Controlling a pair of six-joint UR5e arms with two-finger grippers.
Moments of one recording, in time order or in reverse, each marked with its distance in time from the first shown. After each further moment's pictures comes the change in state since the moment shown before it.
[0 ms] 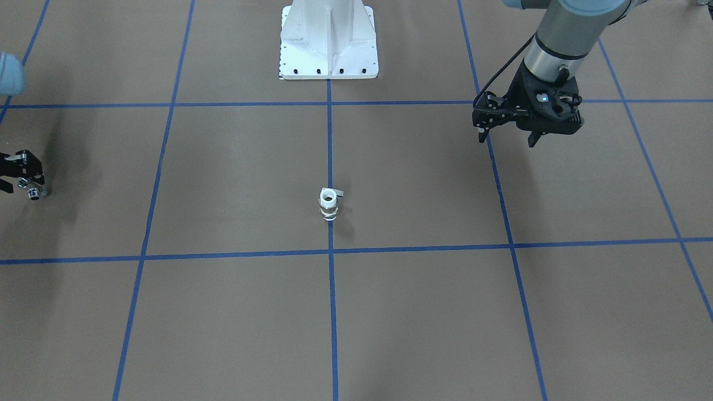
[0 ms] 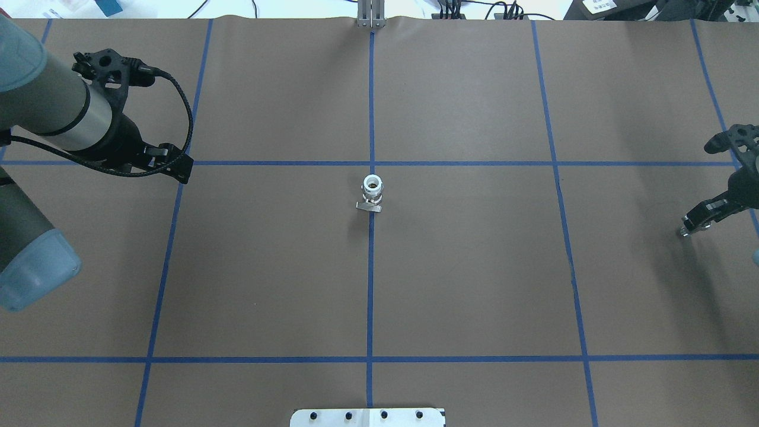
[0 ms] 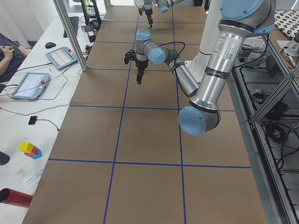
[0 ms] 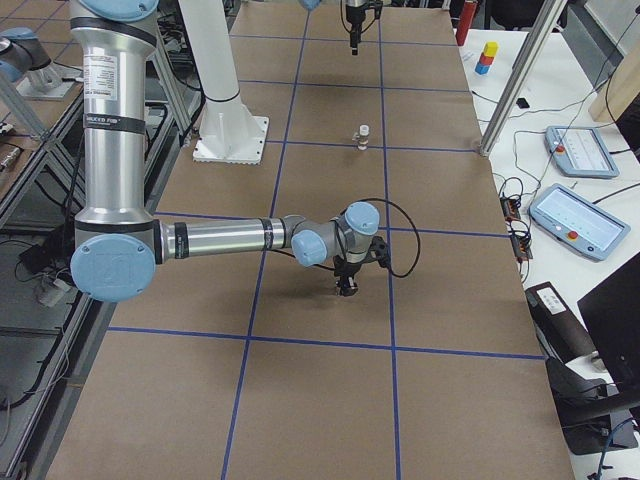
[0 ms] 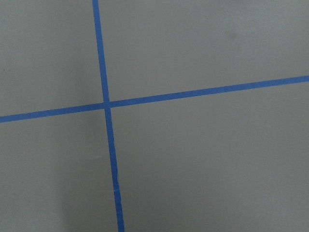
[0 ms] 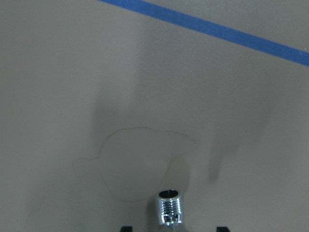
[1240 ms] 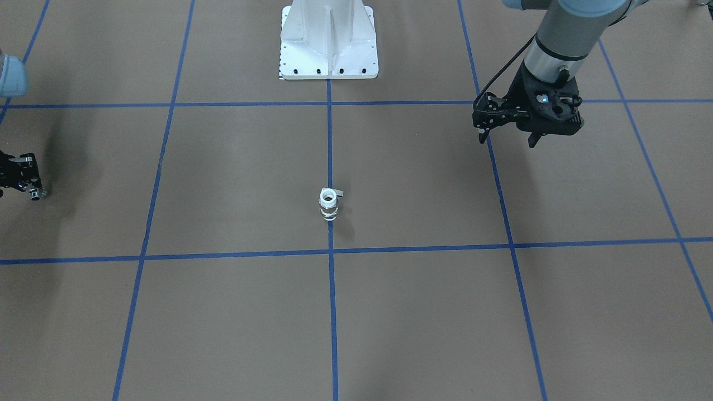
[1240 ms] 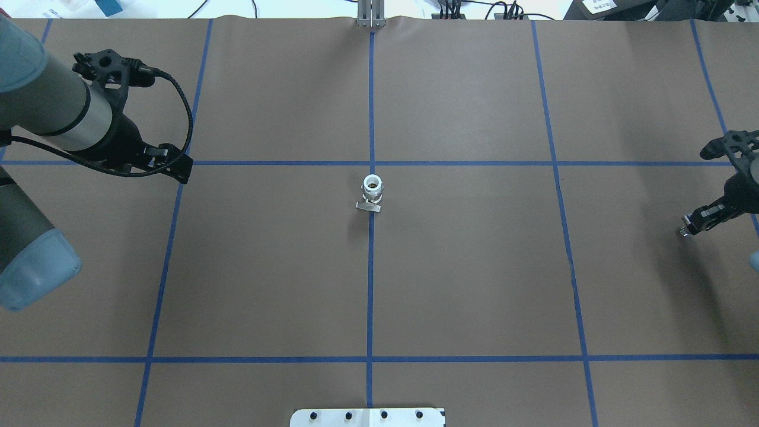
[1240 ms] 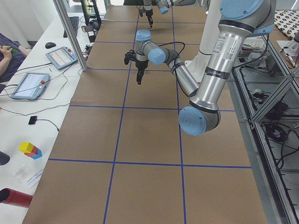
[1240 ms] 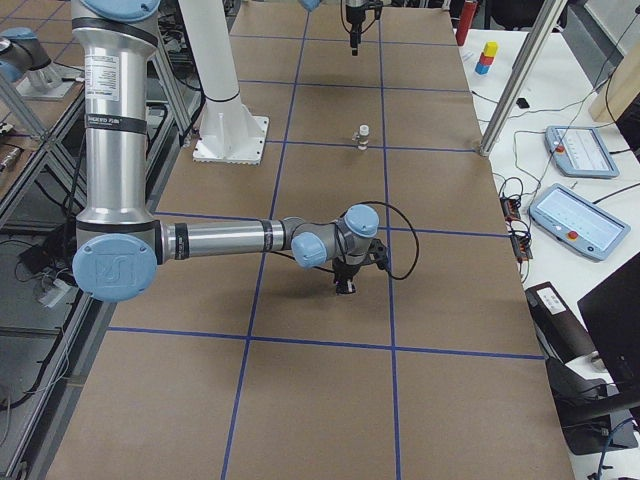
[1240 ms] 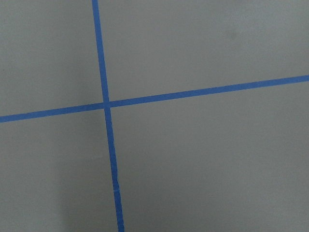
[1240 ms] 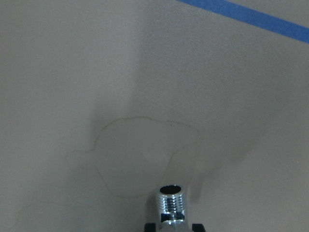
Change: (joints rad) left arm 0.000 0.002 0.003 -0.002 0.000 0.000; right arm -0.009 0.002 -0.014 0.010 0.001 0.000
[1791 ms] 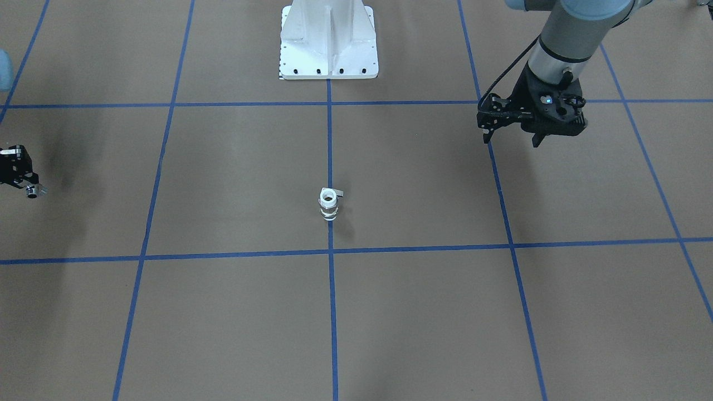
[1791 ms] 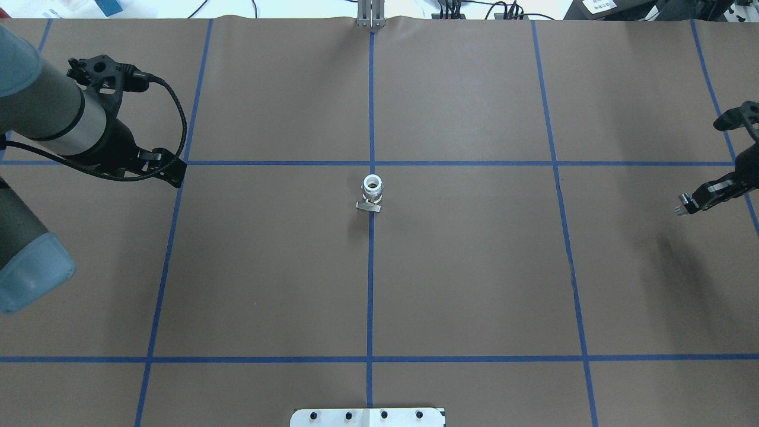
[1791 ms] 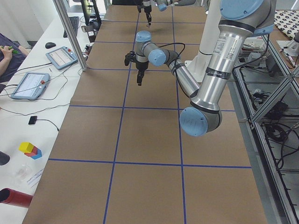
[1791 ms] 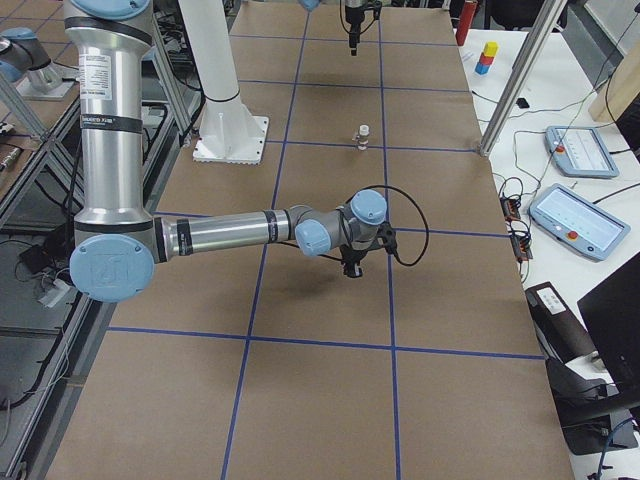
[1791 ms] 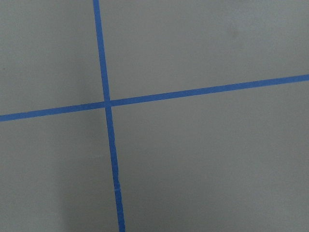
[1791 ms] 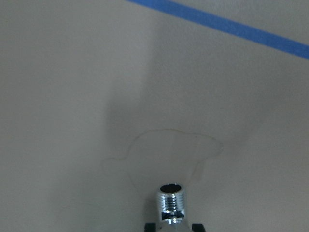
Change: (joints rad) left arm -0.005 0.036 -0.002 -0.013 0.000 0.021; right arm 0.094 0.041 0.087 -0.078 0.127 0.000
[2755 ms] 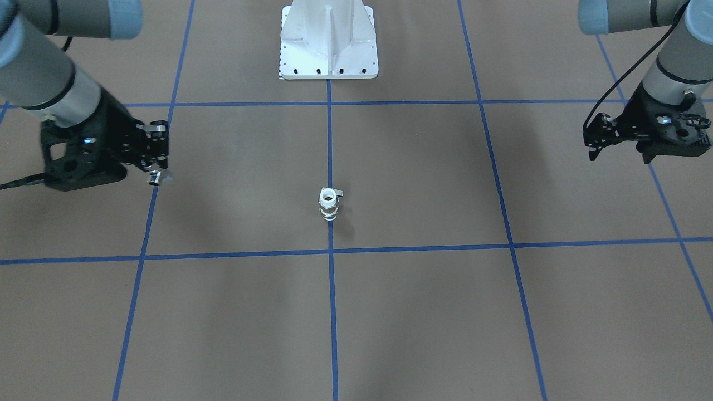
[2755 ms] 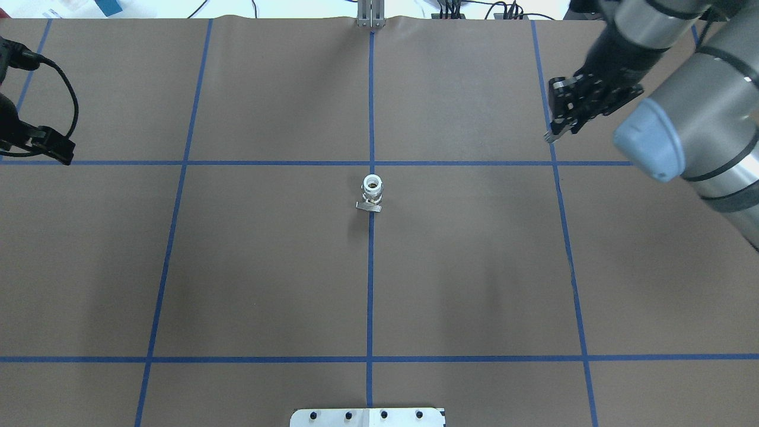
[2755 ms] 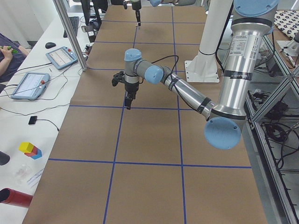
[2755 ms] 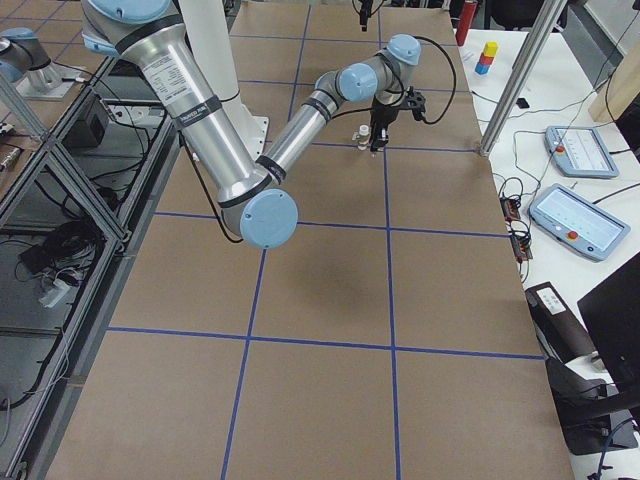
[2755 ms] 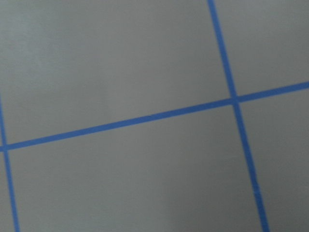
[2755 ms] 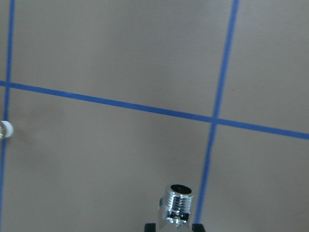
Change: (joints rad) left arm -0.248 0.169 0.073 -0.018 -0.005 0.397; right arm -0.224 0.623 0.157 -0.626 -0.113 0.399
